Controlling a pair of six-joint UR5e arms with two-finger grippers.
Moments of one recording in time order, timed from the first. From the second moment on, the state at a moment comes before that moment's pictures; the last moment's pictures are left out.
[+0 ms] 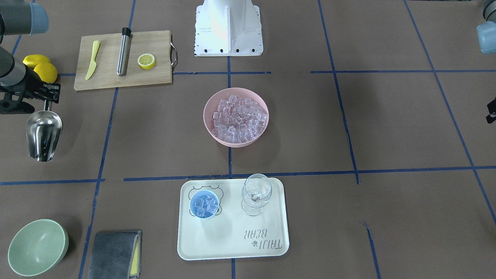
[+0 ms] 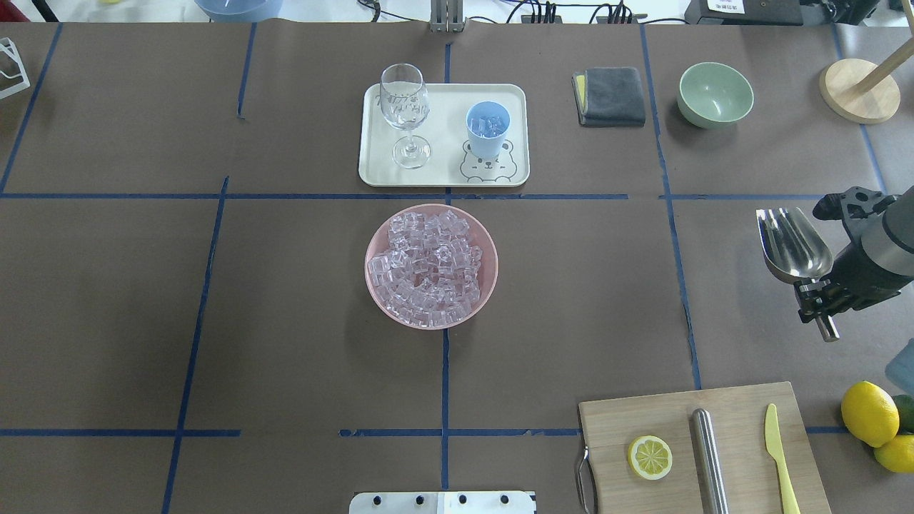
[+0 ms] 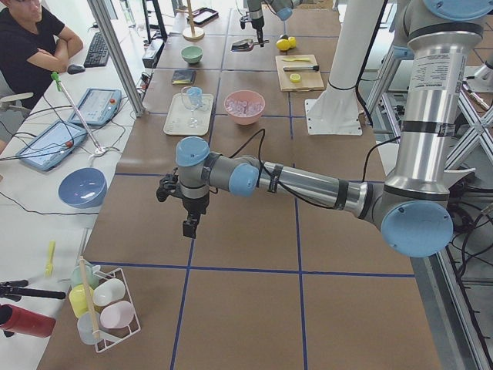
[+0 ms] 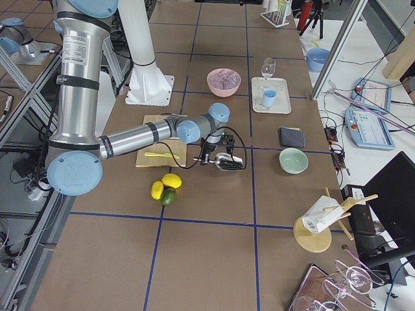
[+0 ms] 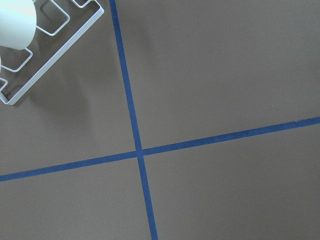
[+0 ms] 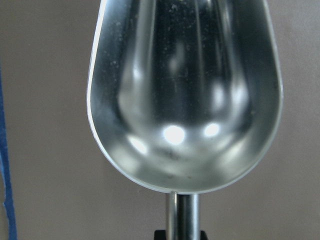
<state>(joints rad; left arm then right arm) -1.39 -1.64 -1.70 -1.64 -2.20 -0.12 0.89 -1.69 1.92 -1.49 2.24 0.69</state>
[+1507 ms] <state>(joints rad) -1.39 -1.65 -1.70 -1.64 -2.21 -0.12 1.02 -1.55 1.94 -1.48 2.22 0.68</state>
